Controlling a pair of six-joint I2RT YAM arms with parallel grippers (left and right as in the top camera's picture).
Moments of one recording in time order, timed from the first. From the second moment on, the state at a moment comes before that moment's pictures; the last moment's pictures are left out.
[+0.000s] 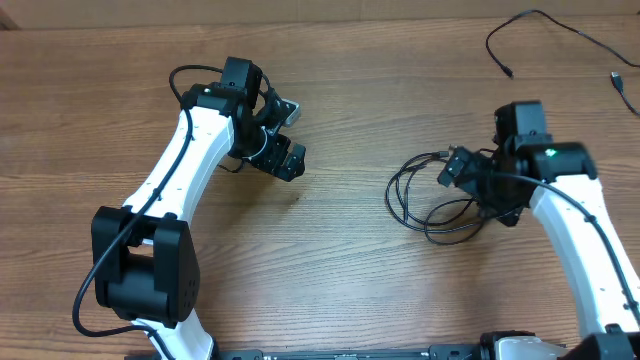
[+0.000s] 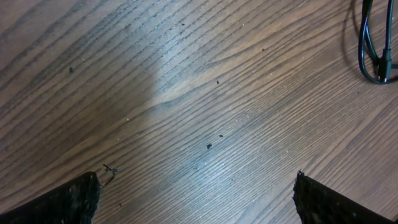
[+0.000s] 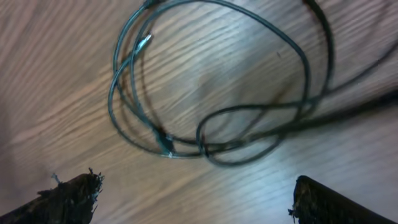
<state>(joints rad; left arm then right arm) -0.22 1.88 1.51 -1.03 0.32 0.24 0.05 1.42 1.12 -1.05 -0.13 0.61</state>
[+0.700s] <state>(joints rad) -0.22 1.88 1.51 -1.03 0.32 0.24 0.05 1.42 0.89 -0.80 -0.12 0.65</state>
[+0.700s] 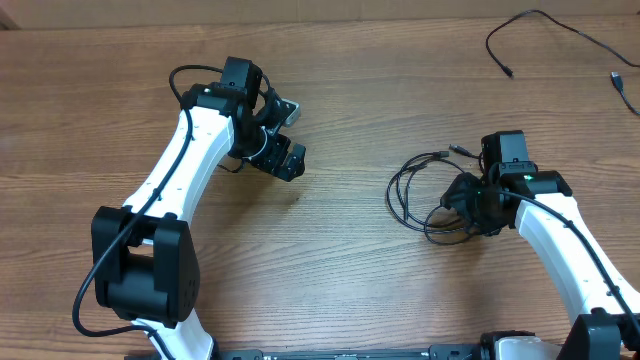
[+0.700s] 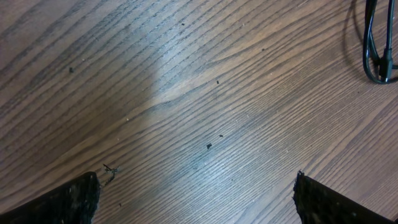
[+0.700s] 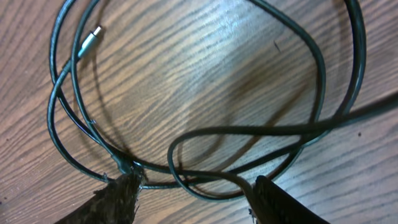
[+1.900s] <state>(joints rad) -0.22 1.88 1.51 -1.03 0.32 0.24 0.05 1.42 0.97 -0.78 -0.15 0.46</state>
